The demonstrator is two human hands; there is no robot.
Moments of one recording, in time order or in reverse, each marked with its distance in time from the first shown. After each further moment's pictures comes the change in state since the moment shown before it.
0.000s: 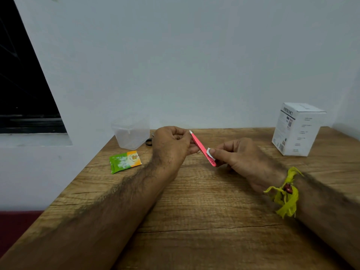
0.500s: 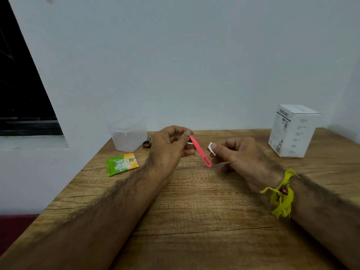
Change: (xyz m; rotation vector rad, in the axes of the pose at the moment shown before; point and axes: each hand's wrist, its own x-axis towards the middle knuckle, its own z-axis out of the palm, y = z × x) left_hand 0.001 -0.004 -0.004 -0.050 -0.080 0.007; right_hand 0.001 -0.001 -0.002 0.078 0.103 -0.009
